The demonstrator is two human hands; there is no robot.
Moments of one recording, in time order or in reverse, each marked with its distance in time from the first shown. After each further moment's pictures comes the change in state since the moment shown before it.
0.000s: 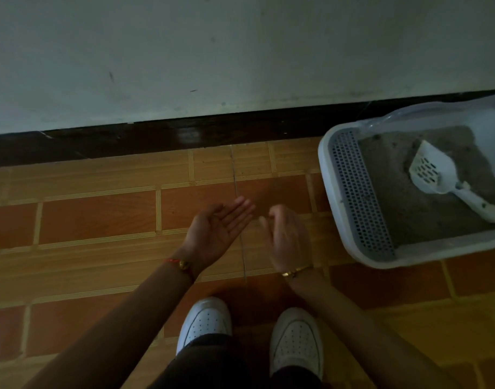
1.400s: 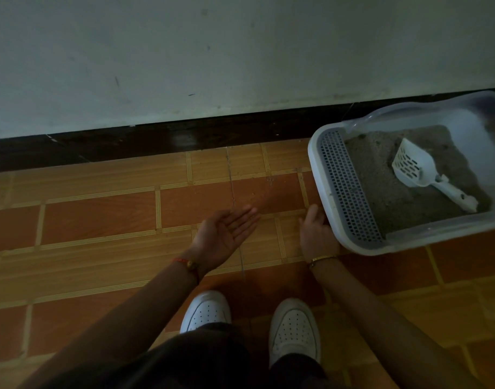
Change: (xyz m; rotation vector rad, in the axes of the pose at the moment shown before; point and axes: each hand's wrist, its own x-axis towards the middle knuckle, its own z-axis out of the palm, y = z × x) left_hand -0.009 -0.020 0.000 0.071 -0.066 -0.072; right_hand 0.005 0.068 0.001 -0.718 0.139 0.225
